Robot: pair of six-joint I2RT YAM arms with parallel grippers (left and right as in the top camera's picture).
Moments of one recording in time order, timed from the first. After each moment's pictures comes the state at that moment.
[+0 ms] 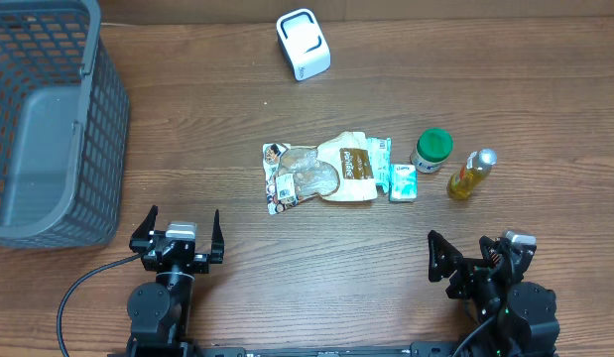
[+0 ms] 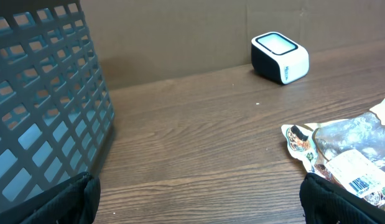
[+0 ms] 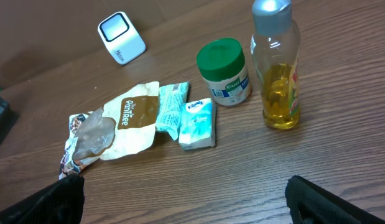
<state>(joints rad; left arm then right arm) -0.05 0.06 0.01 -0.08 -0.04 0.16 0.16 0.02 0.37 -0.78 -0.02 0.41</state>
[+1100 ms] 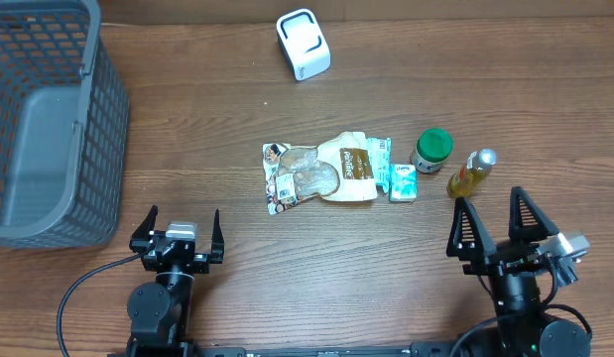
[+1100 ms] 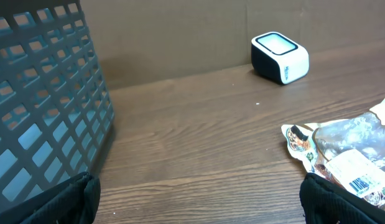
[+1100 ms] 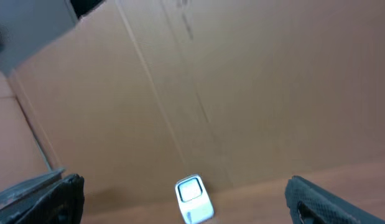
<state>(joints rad) -0.05 0.06 0.01 -0.08 -0.04 0.16 0.16 0.01 0.29 0.01 -0.02 0.41</state>
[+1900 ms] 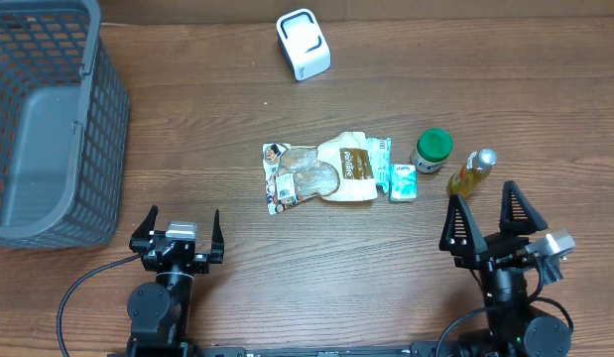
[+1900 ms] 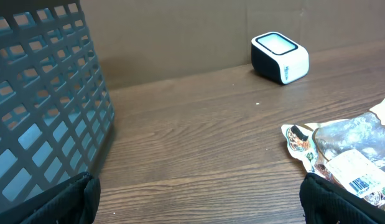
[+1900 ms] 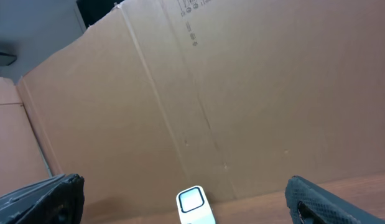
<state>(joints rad) -0.05 0.06 0.01 -0.08 -0.04 0.16 0.16 0.01 0.14 0.22 -0.02 0.41</state>
